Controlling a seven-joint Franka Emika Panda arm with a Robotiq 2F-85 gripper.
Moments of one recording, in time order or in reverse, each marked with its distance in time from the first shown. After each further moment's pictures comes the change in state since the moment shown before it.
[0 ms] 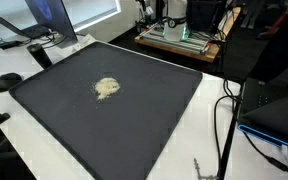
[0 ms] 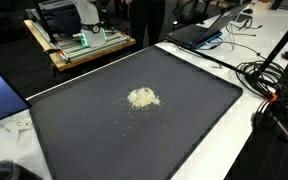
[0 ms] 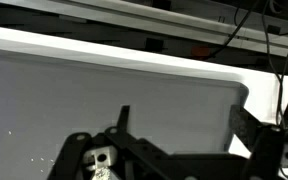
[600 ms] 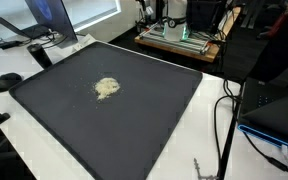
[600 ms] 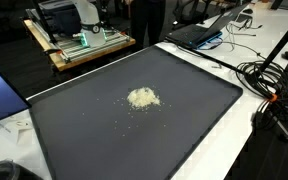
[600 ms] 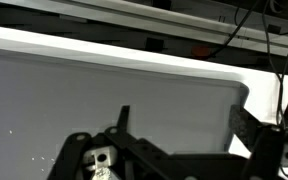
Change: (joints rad) arm -0.001 0.001 0.003 0.004 0.000 0.001 0.003
